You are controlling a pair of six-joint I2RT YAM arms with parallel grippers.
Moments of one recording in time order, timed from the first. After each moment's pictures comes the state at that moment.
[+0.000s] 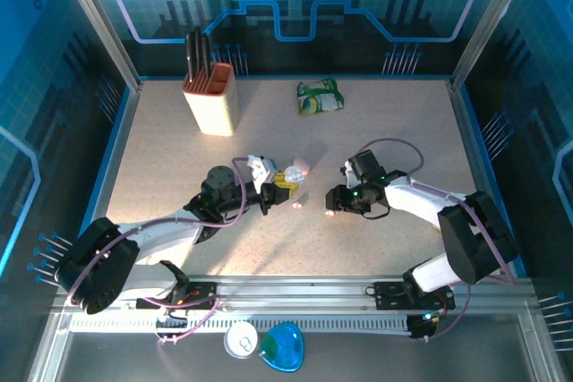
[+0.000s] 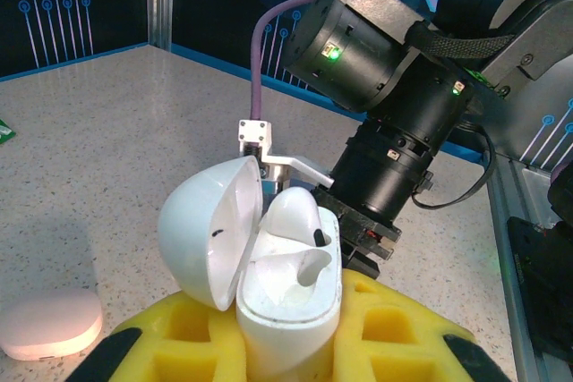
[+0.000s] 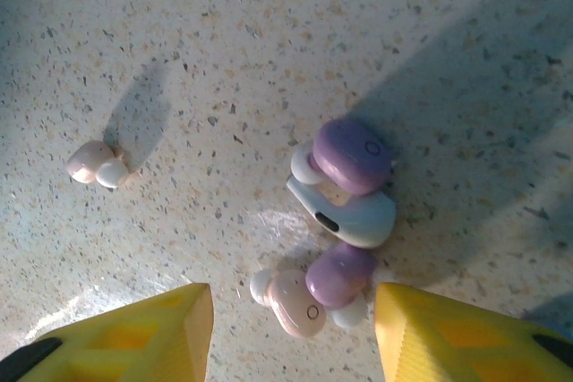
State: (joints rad) left arm -0.61 1.28 0.43 0.73 0.53 -0.13; right arm 0.44 1.48 0.71 -0.39 -0.35 0.51
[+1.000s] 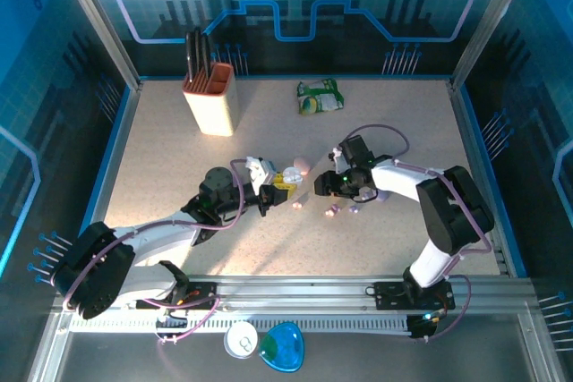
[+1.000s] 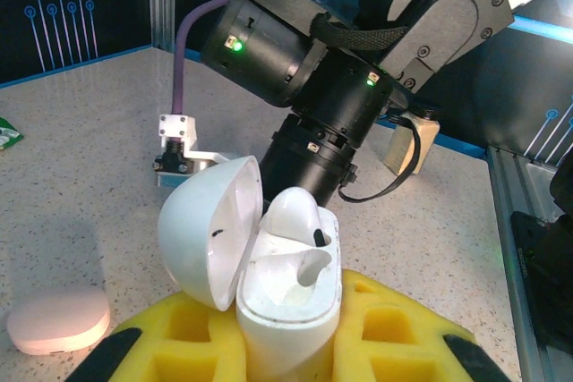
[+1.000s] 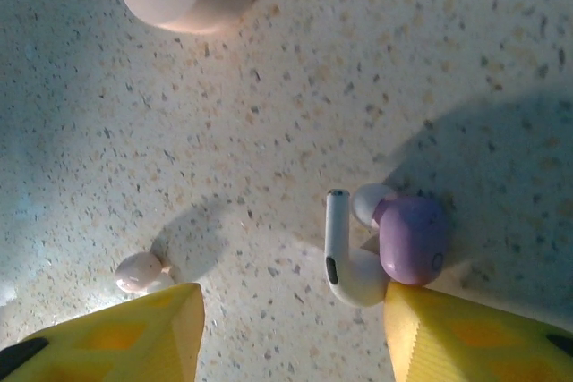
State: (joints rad) left arm -0.61 1.25 0.42 0.70 0.52 -0.11; right arm 0.42 1.69 0.89 -0.34 -0.40 0.43
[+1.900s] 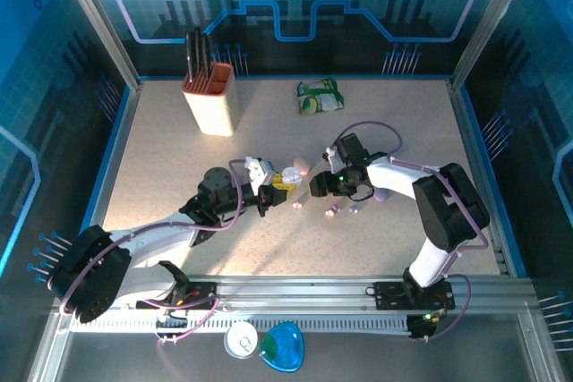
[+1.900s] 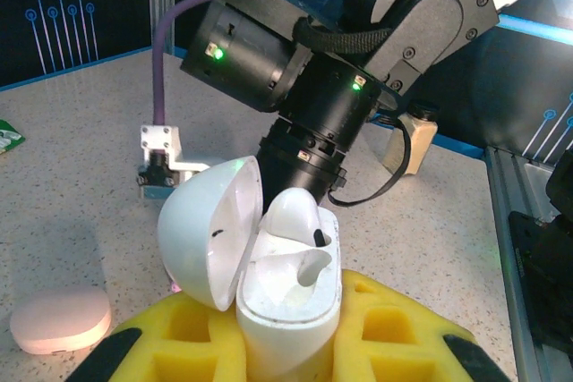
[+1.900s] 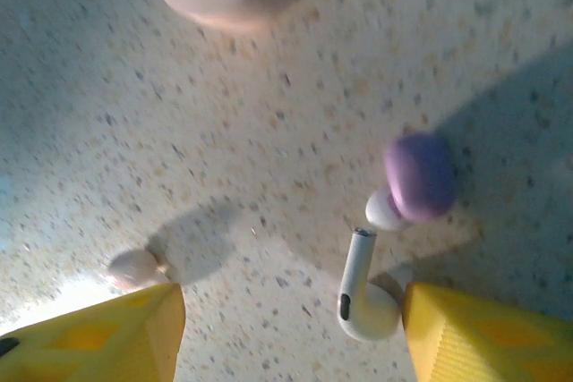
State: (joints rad) left arm -0.61 1.22 0.42 0.68 0.52 -0.11; right arm 0.45 1.71 0.92 -0.38 -0.38 0.33
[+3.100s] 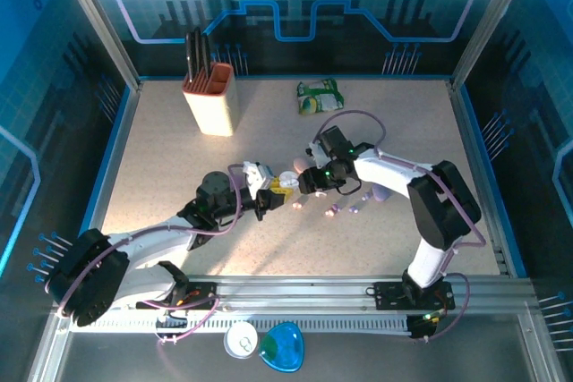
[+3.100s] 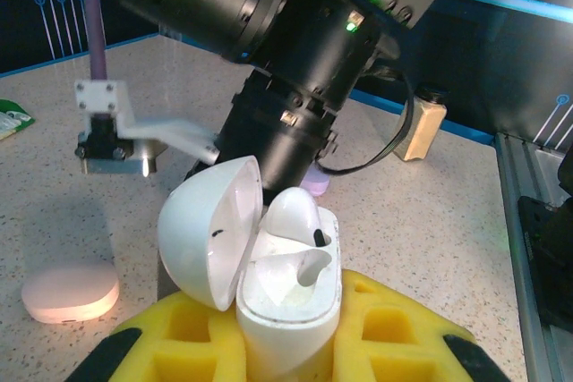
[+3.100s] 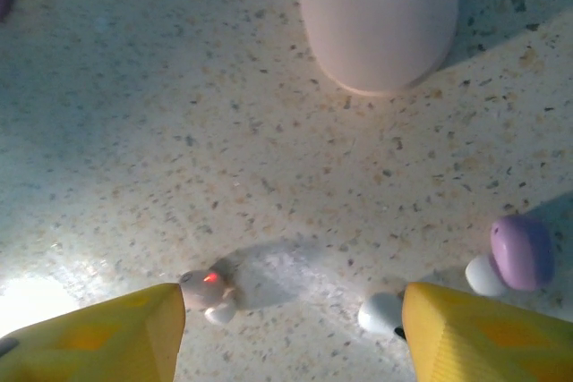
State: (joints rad) left arm -0.61 1.20 0.37 0.67 0.50 -0.09; right arm 0.55 1.77 1.10 -0.50 -0.28 0.26
